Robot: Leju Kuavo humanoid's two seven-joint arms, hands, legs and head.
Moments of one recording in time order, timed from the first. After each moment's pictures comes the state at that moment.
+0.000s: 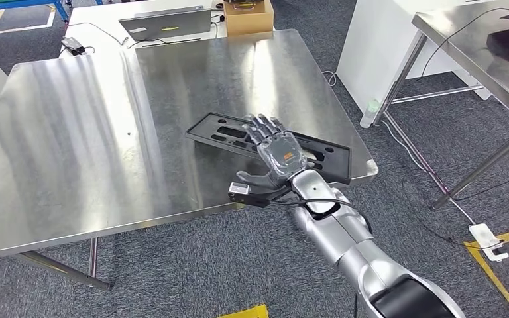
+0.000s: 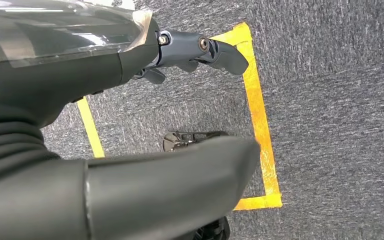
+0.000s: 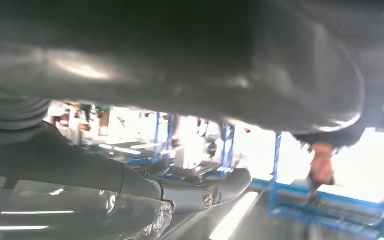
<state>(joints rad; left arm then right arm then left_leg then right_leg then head) -0.20 -0.08 1.19 -0.24 -1.14 -0.29 -0.35 -0.62 -0.01 0.50 -0.96 1.30 -0.48 -0.10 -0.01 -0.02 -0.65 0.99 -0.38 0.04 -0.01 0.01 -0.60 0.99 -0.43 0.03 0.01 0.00</state>
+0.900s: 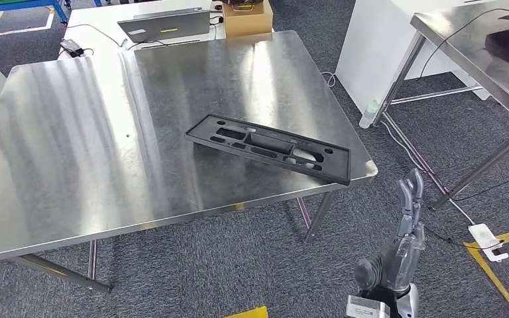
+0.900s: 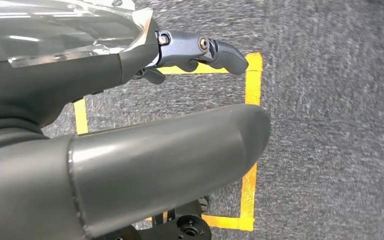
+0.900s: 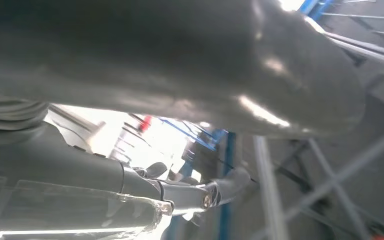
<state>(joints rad) -0.12 -0.05 1.26 -0.26 -0.96 -0.29 -0.44 0.25 0.07 0.13 -1.98 0.48 -0.69 -0.70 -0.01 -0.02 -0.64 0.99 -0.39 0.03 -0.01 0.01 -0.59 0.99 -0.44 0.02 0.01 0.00</state>
